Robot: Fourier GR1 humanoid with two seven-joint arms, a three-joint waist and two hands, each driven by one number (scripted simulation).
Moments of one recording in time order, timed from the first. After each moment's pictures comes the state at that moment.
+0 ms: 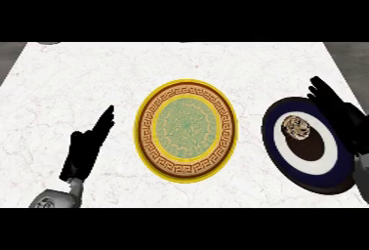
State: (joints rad) left arm -0.09 0.30 -0.24 -1.47 0.08 0.14 0.20; right arm -0.21 -0.54 0.07 -1.39 -0.30 0.08 0.09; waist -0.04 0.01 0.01
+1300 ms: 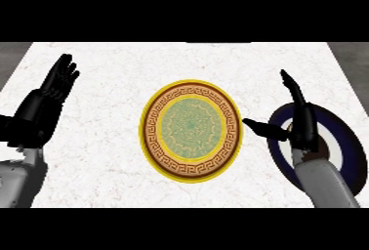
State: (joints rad) left arm -0.26 0.39 -0.02 -1.59 0.15 0.04 0.08; right arm -0.29 -0.26 0.17 -1.31 0.20 -0.53 -0.16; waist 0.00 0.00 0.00
